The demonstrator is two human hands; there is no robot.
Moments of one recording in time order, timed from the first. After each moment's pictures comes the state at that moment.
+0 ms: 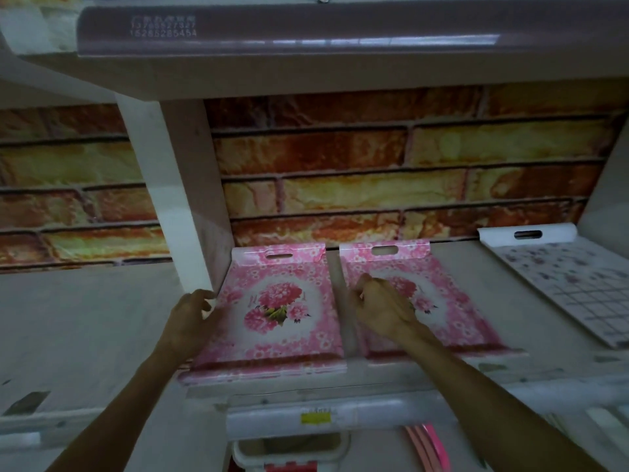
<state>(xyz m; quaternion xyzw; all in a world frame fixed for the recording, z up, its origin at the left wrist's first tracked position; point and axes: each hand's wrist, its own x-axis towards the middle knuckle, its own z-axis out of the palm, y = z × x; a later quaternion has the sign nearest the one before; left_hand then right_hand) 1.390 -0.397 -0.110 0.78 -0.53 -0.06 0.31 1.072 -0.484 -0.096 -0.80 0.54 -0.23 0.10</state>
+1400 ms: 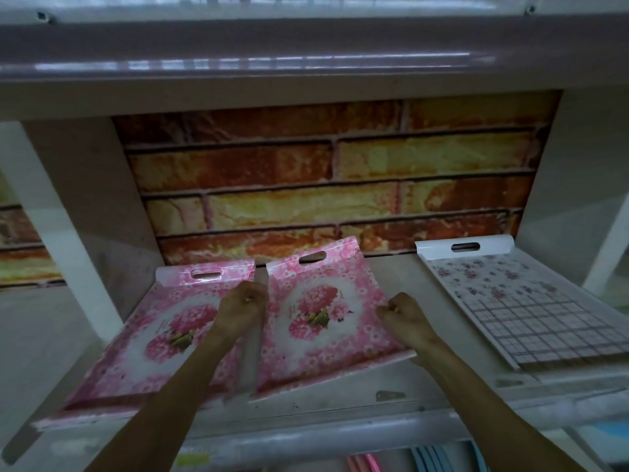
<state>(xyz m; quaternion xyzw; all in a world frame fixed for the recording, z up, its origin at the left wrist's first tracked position) 1.156 -0.499 -0.091 0.68 -0.51 -0.25 0.46 0.874 -0.532 -0.103 -0.61 0.60 -0.36 0.39</state>
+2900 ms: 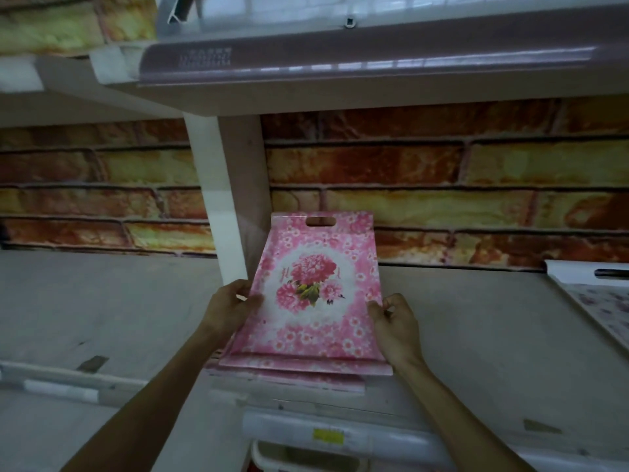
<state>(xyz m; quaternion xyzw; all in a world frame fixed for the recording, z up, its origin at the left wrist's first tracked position) 1.362 -0.393 -0.083 0.74 -0.45 -0.18 0.46 1.094 -0.487 -0.122 -0.62 0.48 -0.49 0.38</state>
